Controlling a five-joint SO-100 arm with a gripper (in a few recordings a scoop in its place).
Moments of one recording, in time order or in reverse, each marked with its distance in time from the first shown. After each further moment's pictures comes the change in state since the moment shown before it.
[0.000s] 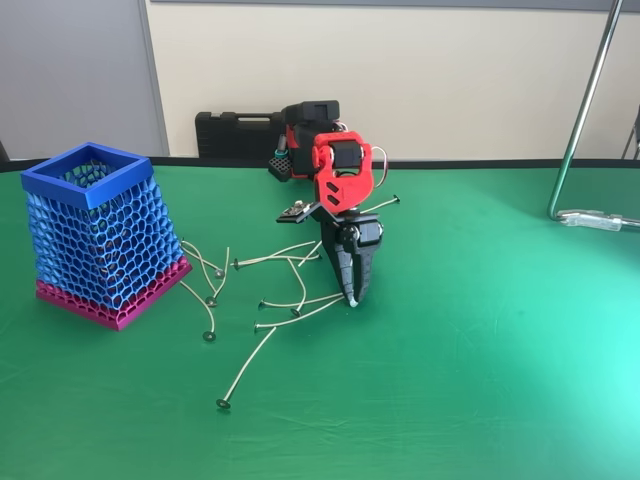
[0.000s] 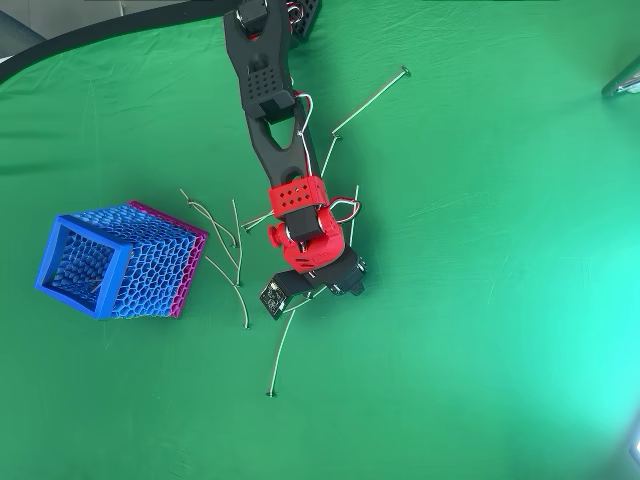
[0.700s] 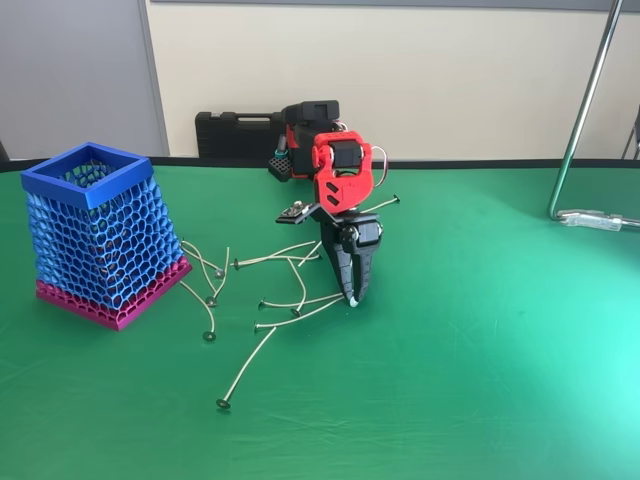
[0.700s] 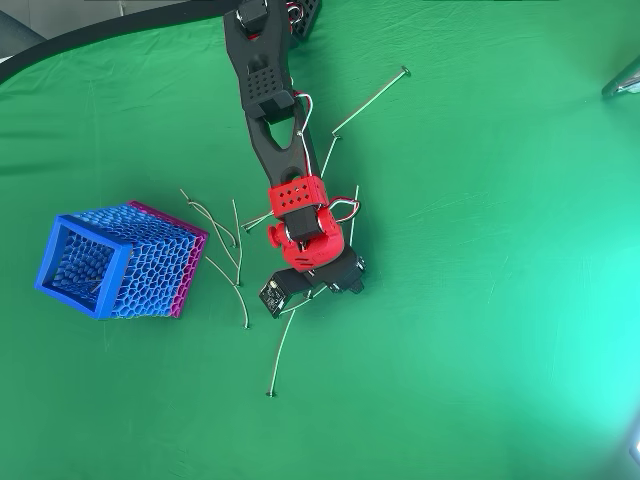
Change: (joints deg) arm 0.0 0.0 0.0 2.3 0.5
